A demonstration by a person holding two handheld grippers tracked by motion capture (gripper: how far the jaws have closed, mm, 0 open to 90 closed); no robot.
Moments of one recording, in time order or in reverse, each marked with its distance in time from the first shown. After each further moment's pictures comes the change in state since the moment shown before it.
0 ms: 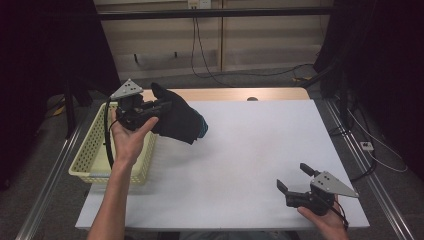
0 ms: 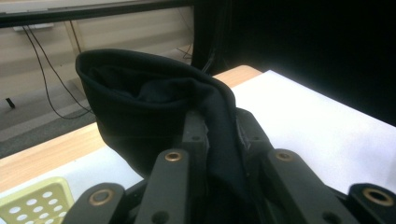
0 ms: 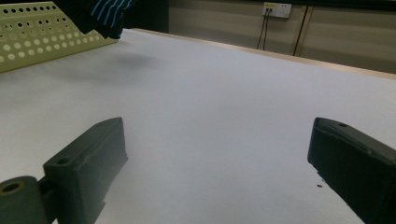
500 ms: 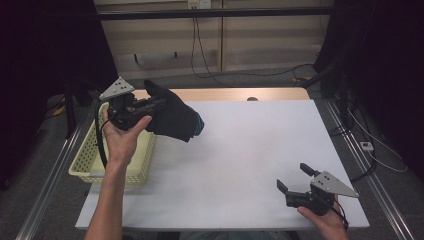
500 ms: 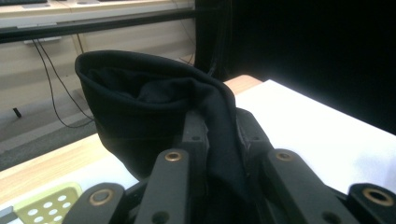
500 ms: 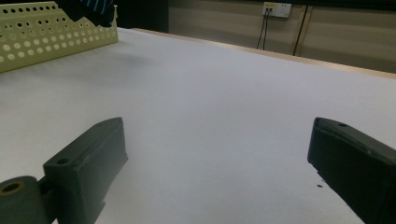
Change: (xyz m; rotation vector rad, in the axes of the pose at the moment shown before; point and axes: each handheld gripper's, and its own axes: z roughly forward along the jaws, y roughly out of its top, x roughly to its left) left arm 0.000 0.007 -0.019 -0.040 0.009 0.009; right arm 0.000 0.000 0.000 0.001 -0.001 0.002
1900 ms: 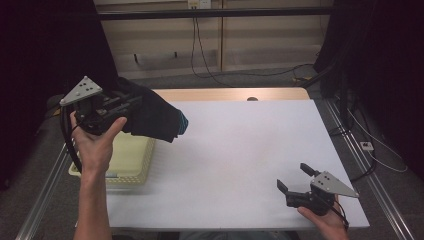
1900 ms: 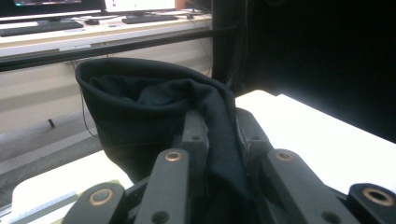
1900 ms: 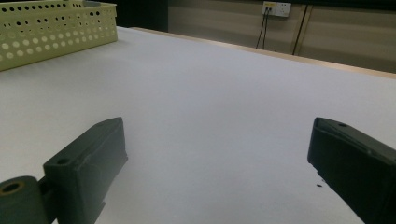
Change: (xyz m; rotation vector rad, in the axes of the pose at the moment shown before) left arm 0.003 0.009 -0.061 -0.053 0.087 0.010; right arm 0.000 0.000 0.000 0.003 -0.002 -0.002
